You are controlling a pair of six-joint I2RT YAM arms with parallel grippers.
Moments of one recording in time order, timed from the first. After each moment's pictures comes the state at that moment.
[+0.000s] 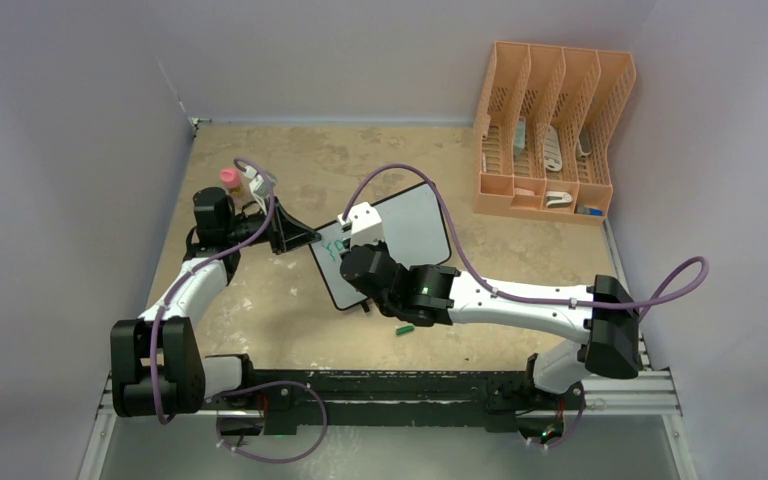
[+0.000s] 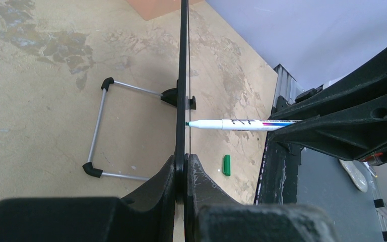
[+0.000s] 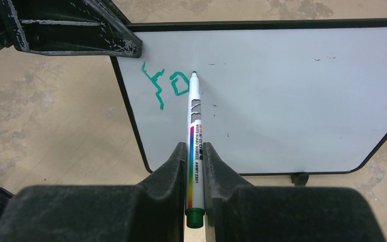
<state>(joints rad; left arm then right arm) 0.06 1.25 0.64 0.26 1.25 -0.25 1.26 1.52 1.24 -0.33 0.71 0.43</state>
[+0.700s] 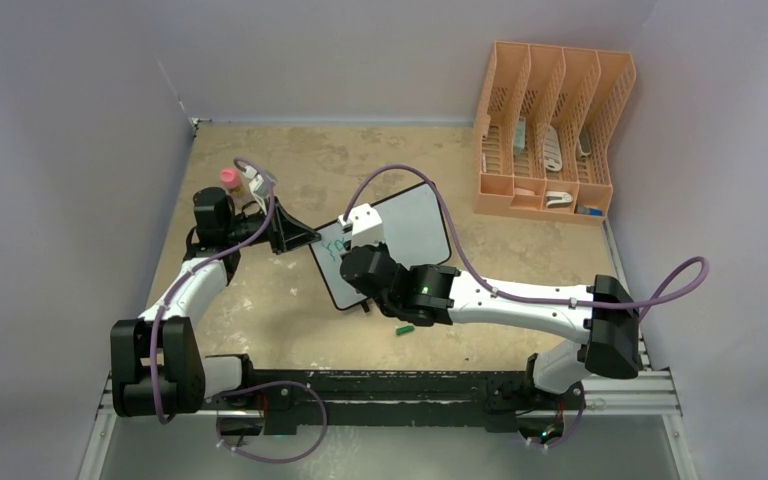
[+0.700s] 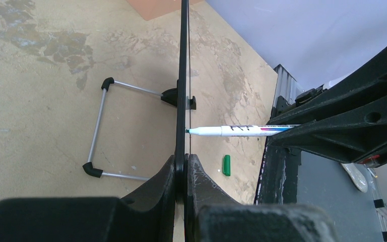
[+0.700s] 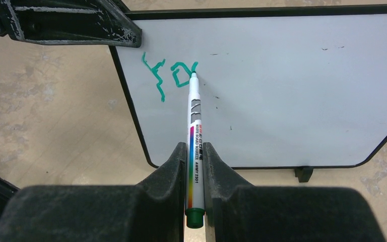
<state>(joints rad) 0.06 1.25 0.64 0.26 1.25 -0.25 1.26 1.52 1.24 -0.36 0.68 0.46</state>
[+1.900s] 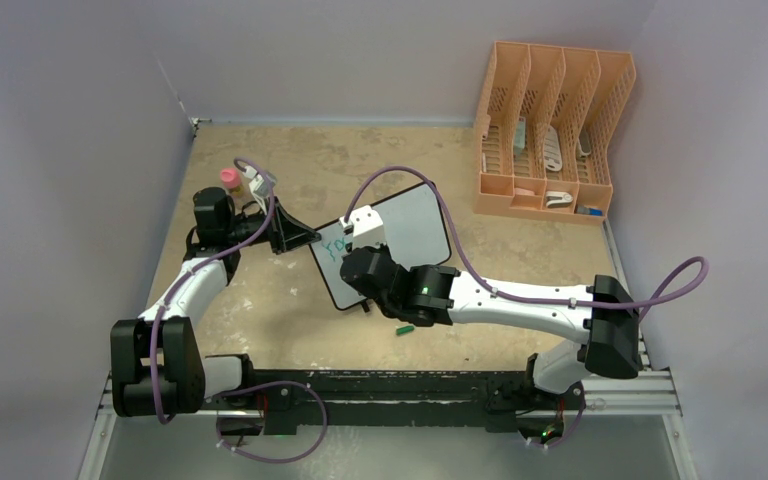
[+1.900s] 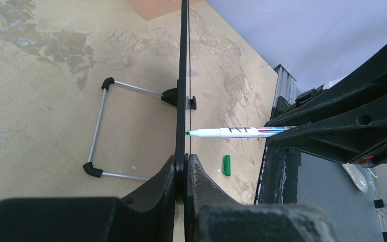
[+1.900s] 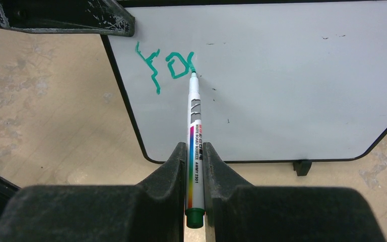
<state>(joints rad) 0.06 1.25 0.64 0.25 1.24 -0.25 1.26 1.52 1.24 -0.39 0.68 0.48</state>
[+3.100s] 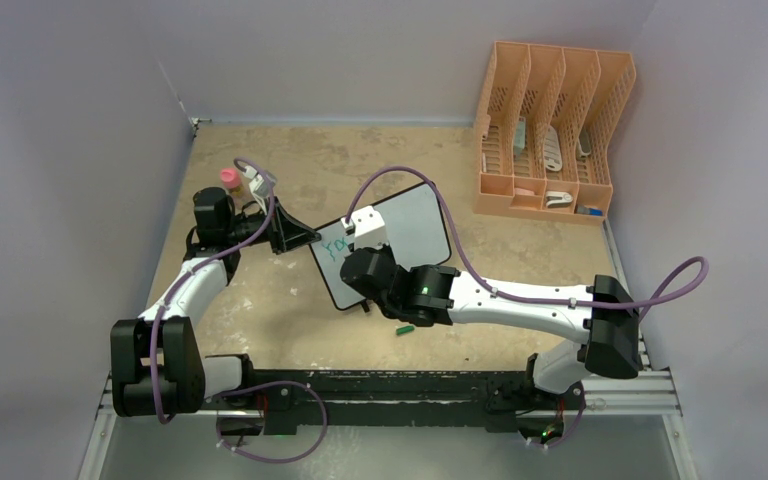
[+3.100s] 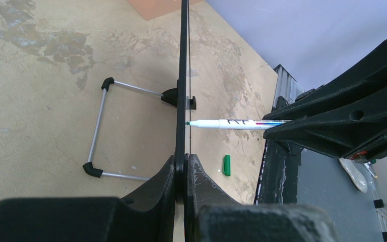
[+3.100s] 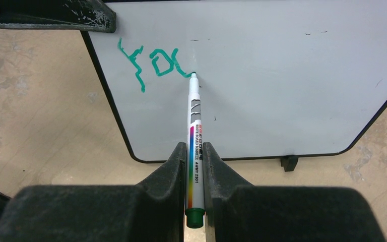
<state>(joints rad) 0.06 1.25 0.64 0.25 1.25 -0.25 1.26 1.52 1.24 -0.42 0.72 0.48</state>
